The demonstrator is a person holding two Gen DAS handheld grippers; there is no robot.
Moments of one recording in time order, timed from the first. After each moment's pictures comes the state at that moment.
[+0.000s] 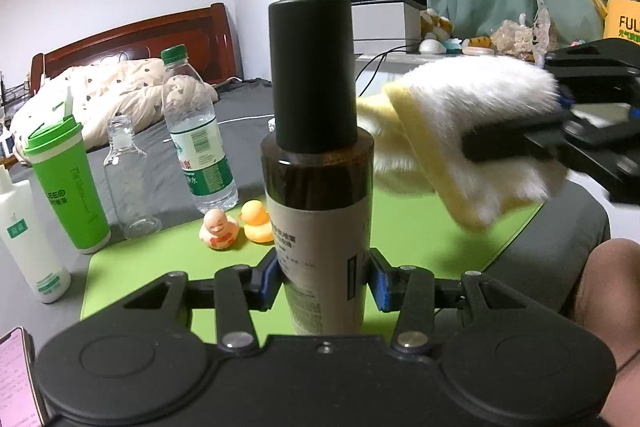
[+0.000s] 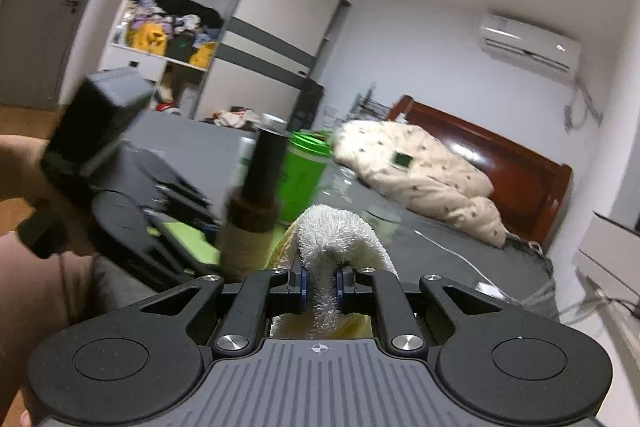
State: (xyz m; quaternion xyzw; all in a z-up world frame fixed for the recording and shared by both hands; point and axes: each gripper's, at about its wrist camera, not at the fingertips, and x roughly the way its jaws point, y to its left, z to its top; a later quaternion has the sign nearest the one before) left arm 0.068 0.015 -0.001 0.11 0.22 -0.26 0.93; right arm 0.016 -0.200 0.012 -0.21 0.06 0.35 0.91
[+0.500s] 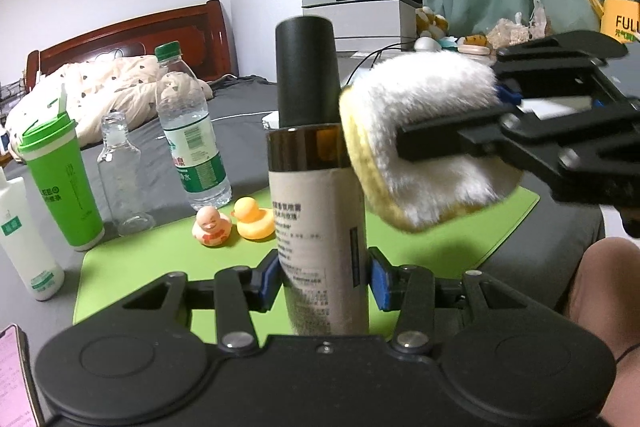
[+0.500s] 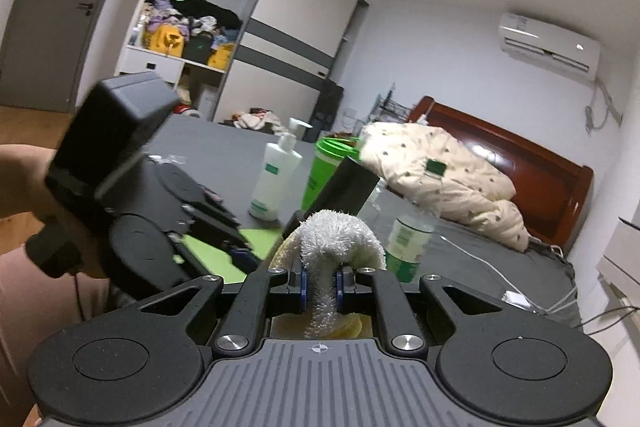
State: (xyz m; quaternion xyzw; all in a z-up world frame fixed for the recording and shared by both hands) left arm 0.068 0.012 -0.005 0.11 0.22 -0.27 0.93; right arm 0.042 -0.170 0.006 -0.20 0.07 0.36 0.91
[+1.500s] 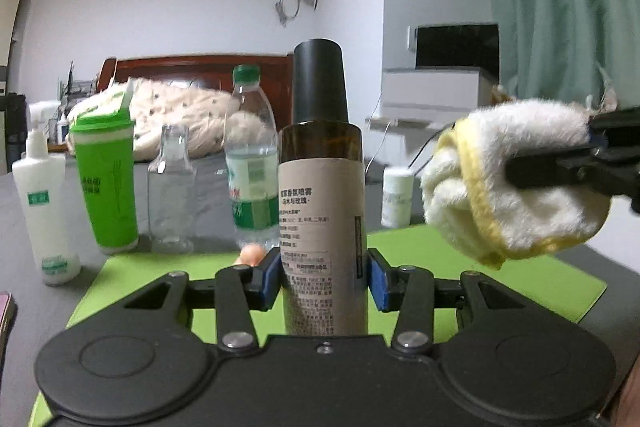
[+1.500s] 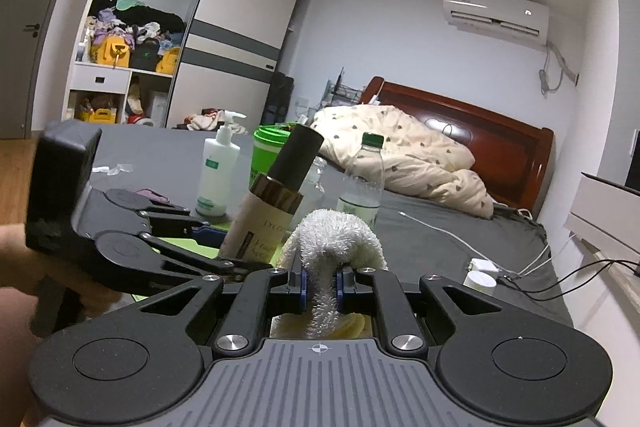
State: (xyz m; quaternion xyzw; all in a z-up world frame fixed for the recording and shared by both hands) left arm 0.093 0.012 -0.029 0.01 0.13 -0.17 0.98; right arm 0.061 -0.197 0.012 -0.15 0.09 0.31 0.93
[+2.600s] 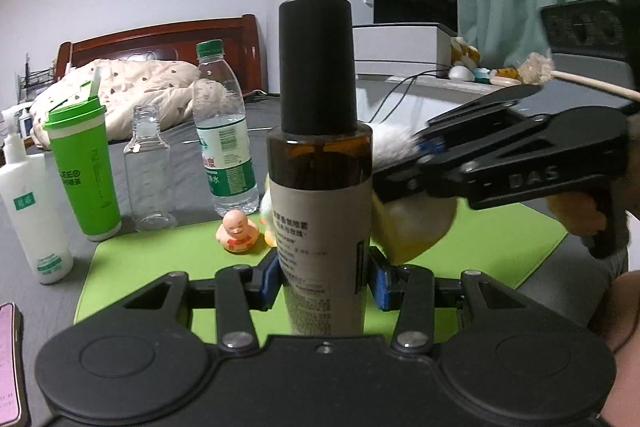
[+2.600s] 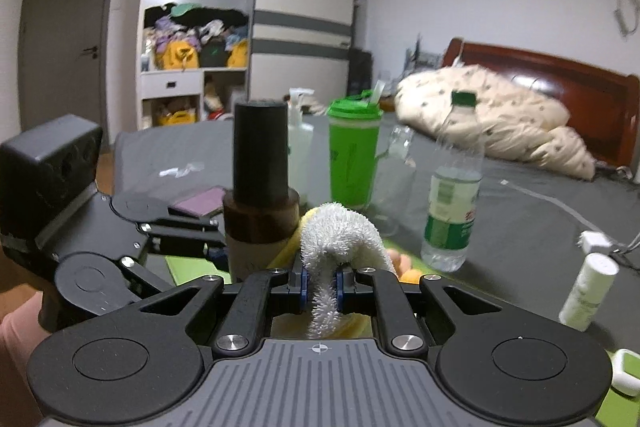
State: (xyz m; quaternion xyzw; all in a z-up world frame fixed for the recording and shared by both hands) left arm 0.081 0.025 -0.018 0.06 0.19 -0.24 0.95; right arm 0.128 -0.179 0.010 -0.10 0.18 0.45 0.87
